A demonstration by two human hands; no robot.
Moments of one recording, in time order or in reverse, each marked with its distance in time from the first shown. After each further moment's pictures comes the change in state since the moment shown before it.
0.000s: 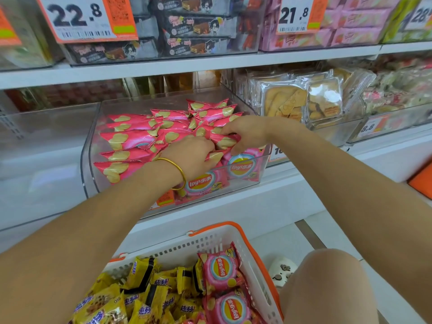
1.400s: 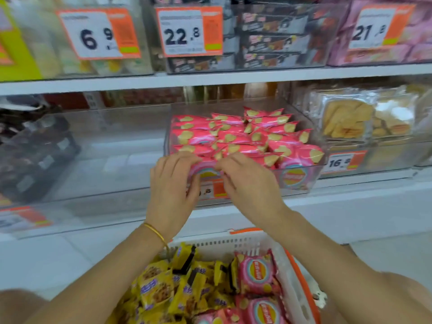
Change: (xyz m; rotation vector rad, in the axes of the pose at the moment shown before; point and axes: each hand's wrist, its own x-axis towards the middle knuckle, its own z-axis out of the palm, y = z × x) left_hand -0.142 -0.048 0.031 -0.180 0.736 -0.237; right_hand -0.028 -0.155 0.077 0.078 0.876 -0.142
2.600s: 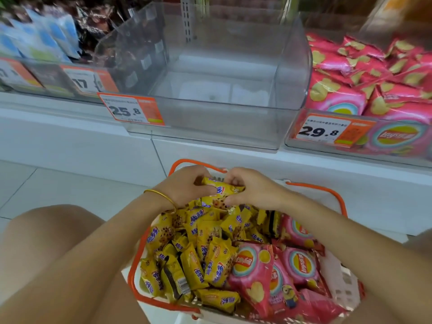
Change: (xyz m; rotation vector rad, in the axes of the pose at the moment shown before) left_hand -0.148 -0.125 -0.075 -0.238 -0.722 -0.666; right_hand -0.041 -0.121 0.152 0.710 -1.008 0.173
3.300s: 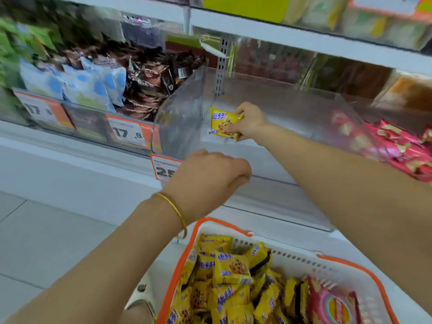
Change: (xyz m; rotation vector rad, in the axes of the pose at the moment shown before) left_hand 0.033 0.001 -0.122 0.486 0.456 0.530; right_hand 0.228 -0.122 -0.110 0.054 0.484 0.099
